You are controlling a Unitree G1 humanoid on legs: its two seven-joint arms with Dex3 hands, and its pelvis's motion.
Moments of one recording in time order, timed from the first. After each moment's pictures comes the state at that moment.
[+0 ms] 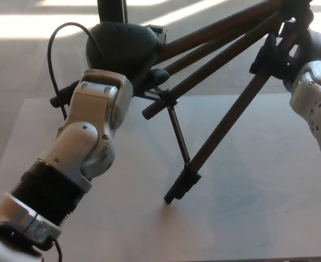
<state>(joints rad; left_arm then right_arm) -0.95 0.35 -0.48 0.31 0.99 0.35 -0.13 -1.10 -0.31 0.04 0.74 0.50 0.37 -0.35</state>
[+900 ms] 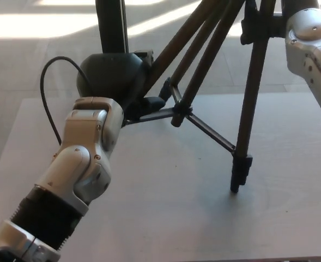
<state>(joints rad) -0.80 0.32 -0.42 0.28 0.92 0.38 -0.11 -1.37 -0.40 0.43 0.89 0.38 0.40 -0.26</state>
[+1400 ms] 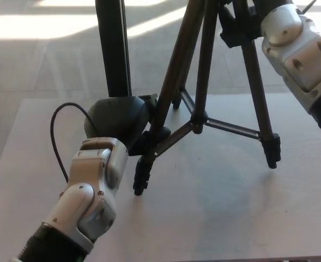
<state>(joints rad) -0.64 0.25 -0.41 0.23 0.89 0.38 -0.10 -1.38 -0.40 0.64 0.78 0.22 0.41 -0.20</state>
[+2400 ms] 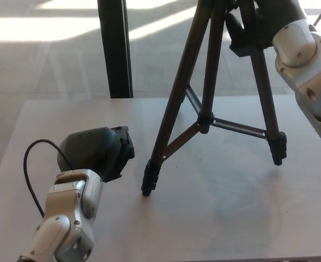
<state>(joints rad) -0.48 0.30 -0.36 0.19 0.87 0.39 -0.05 -1.20 -0.44 0.47 0.56 0.01 0.40 -0.14</state>
